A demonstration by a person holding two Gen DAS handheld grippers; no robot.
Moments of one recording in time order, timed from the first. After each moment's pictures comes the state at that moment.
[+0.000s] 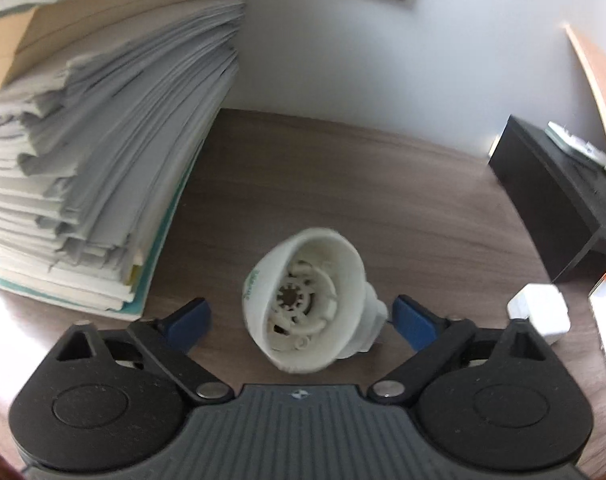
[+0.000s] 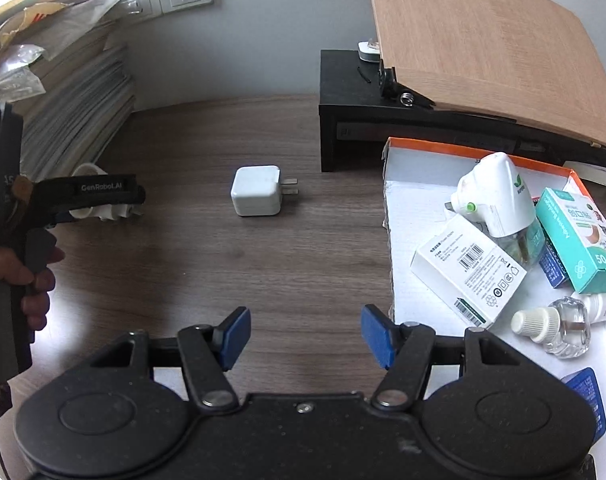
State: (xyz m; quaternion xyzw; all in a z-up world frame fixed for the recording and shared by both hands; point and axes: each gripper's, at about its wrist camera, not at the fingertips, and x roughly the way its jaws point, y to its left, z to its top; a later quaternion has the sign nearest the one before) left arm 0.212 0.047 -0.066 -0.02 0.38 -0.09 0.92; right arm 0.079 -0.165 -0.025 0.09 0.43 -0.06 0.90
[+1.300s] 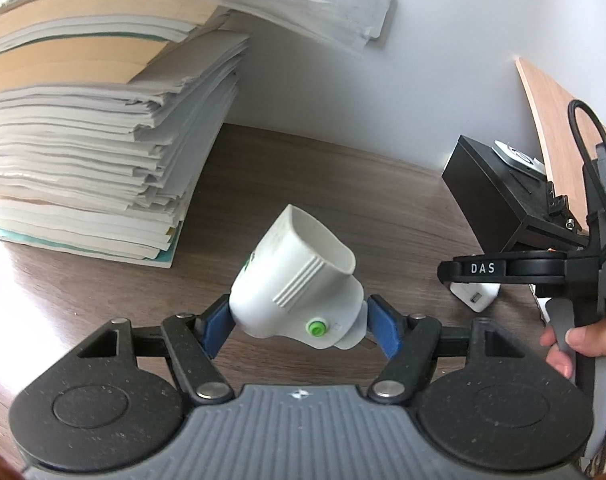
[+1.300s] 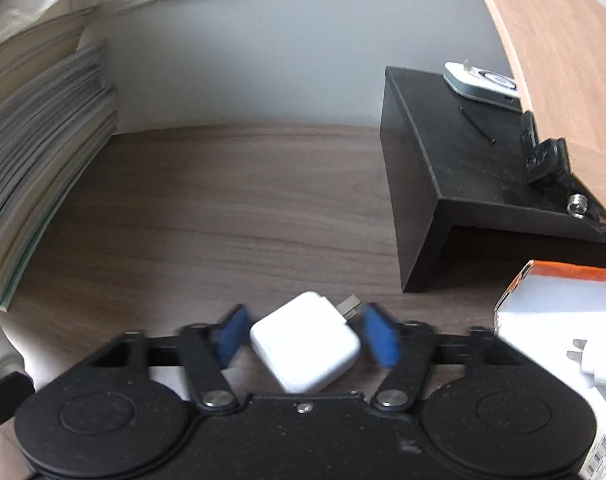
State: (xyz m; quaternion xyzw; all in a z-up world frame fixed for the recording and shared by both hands) left arm 0.142 0.073 -0.042 -0.05 0.36 -0.13 0.92; right arm 0.231 -0.147 -0.057 0.06 0.41 -0.04 0.91
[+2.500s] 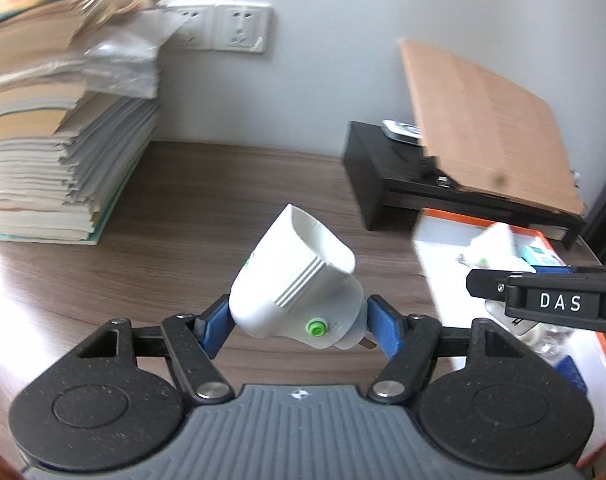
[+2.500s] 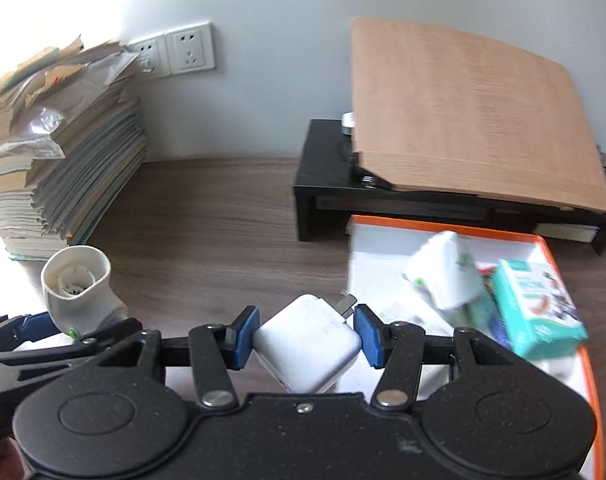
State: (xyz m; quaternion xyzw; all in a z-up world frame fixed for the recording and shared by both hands) left arm 0.039 -0.027 -0.003 -0.01 0.34 -0.16 0.93; right arm 0.042 -0.213 0.025 0.07 0.36 -0.04 0.93
